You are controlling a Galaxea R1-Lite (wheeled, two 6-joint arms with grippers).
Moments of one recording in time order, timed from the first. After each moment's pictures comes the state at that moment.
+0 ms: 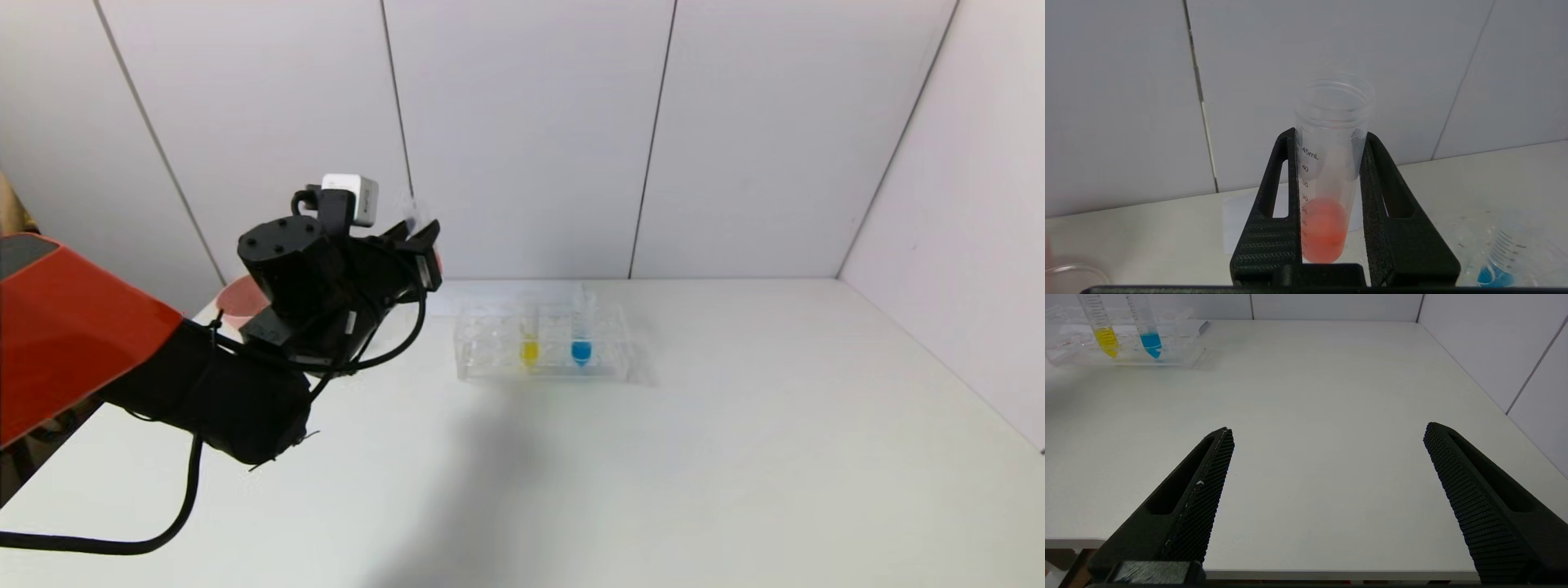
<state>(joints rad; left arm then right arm) -0.42 1.97 -0.88 -1.31 0.11 -0.05 0.00 0.00 0.00 0.00 0.00 0.00</state>
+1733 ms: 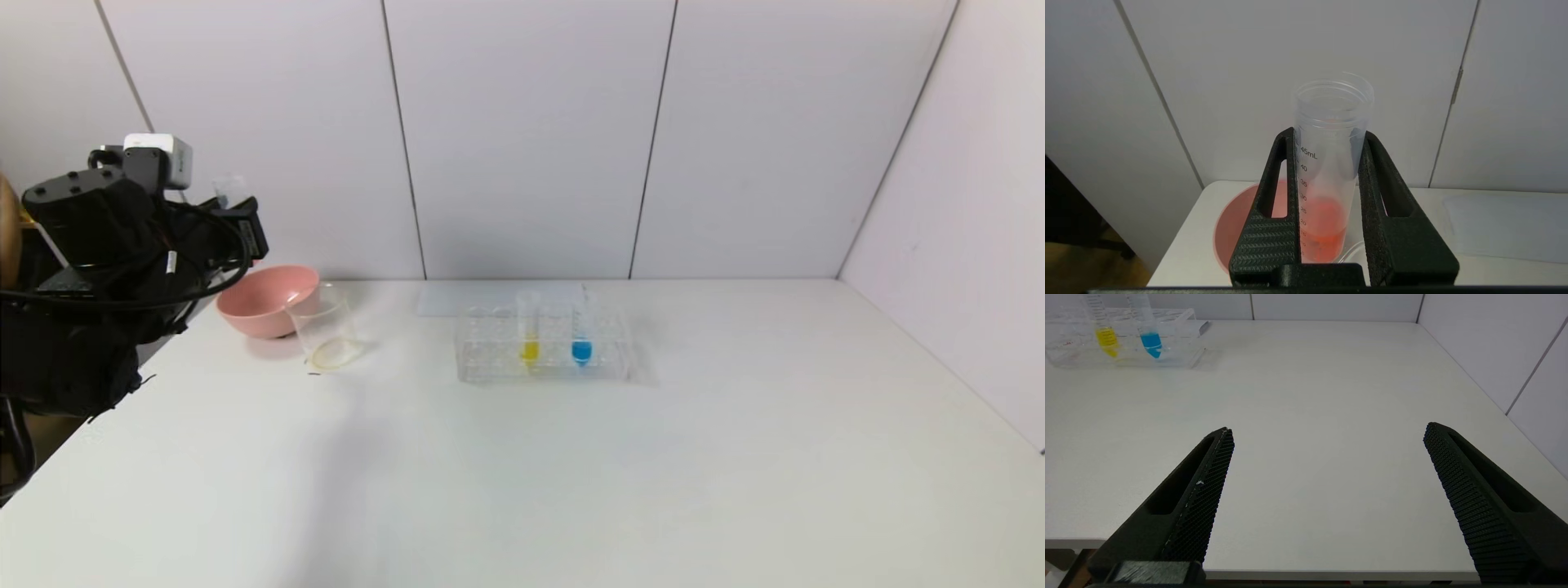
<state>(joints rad) 0.00 1.81 -0.86 -1.10 0.11 0.07 0.00 0.00 0.00 0.00 0.00 0.00</state>
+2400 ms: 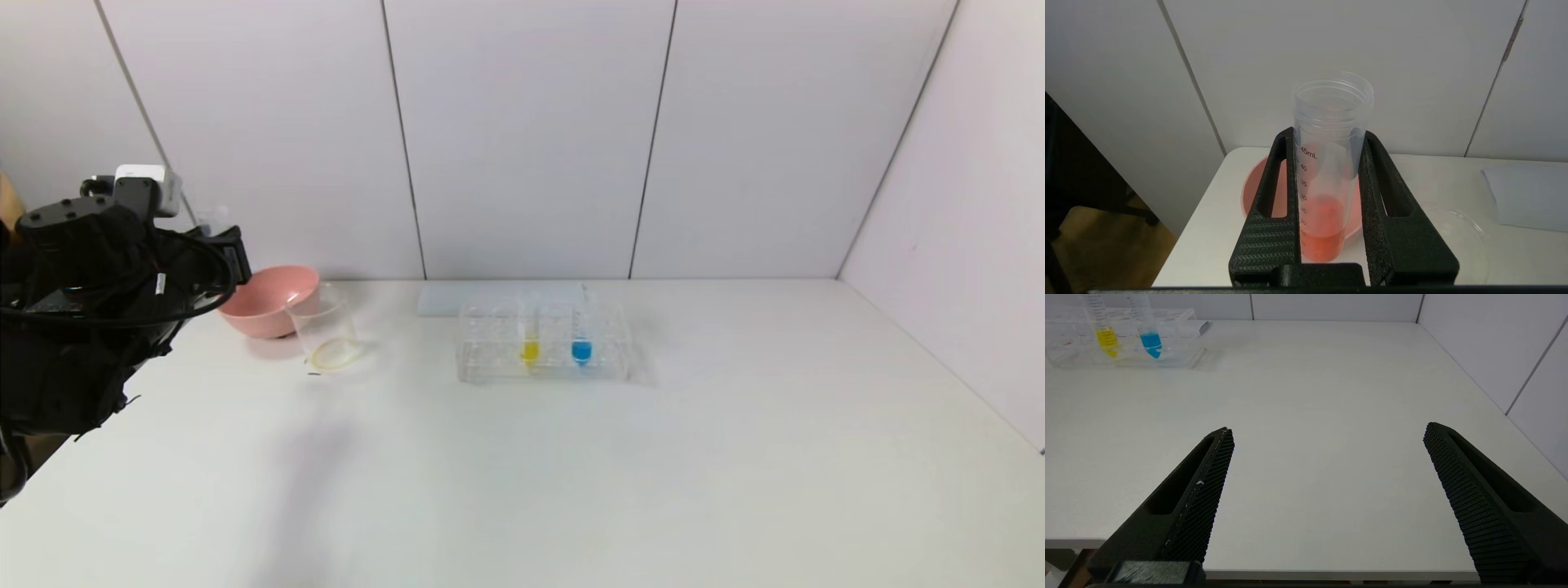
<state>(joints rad) 0.06 1.82 -0.80 -1.10 0.11 0.07 0.00 0.00 0.00 0.00 0.00 0.00</state>
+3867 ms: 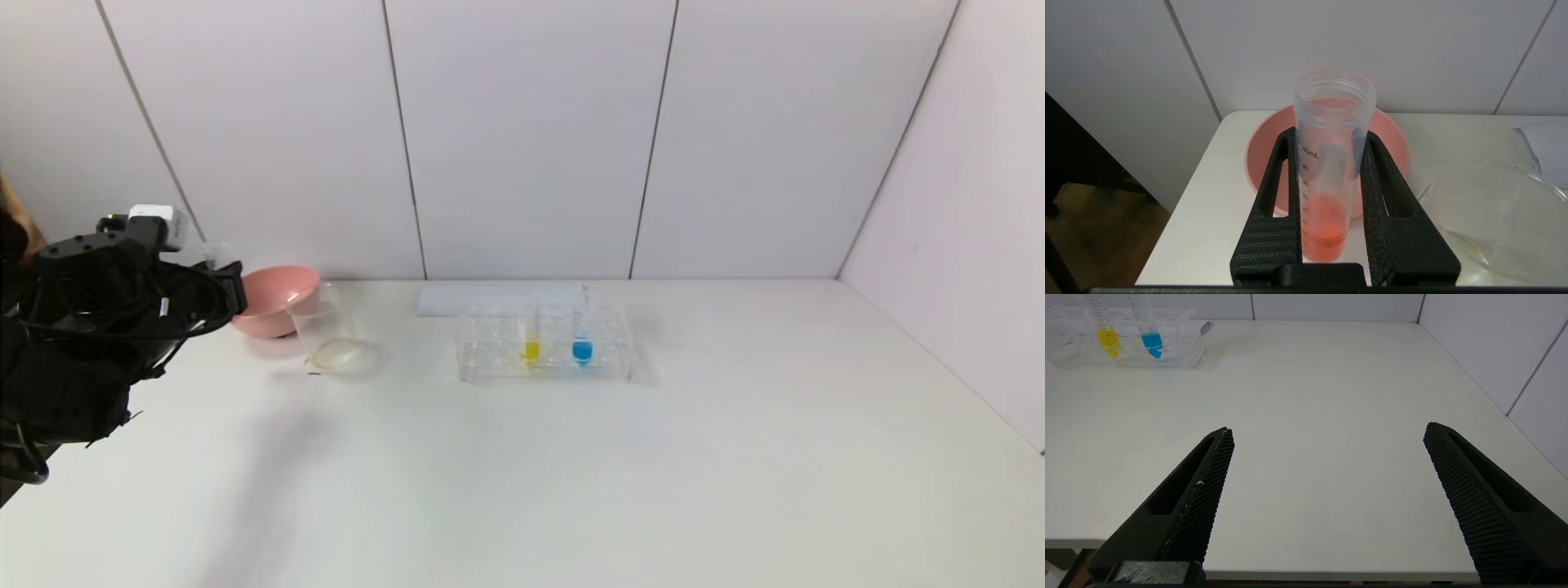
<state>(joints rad) 0.15 1.94 -0.79 -1.13 -0.03 0.07 0.00 0.00 0.00 0.00 0.00 0.00</state>
